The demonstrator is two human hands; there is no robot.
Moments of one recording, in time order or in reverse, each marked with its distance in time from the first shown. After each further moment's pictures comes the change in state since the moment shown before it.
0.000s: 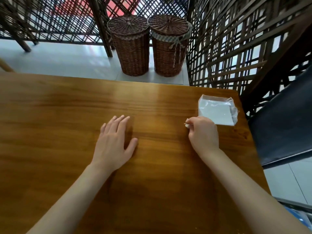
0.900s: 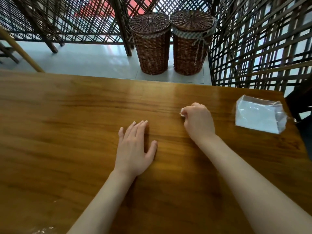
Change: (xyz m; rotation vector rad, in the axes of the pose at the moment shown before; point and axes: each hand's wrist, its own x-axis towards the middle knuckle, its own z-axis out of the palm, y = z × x) left_hand -0.005 -0.034 0.007 -0.009 0.068 -0.093; right_hand 0.044 -0.081 0.050 0.009 -0.060 -0.165
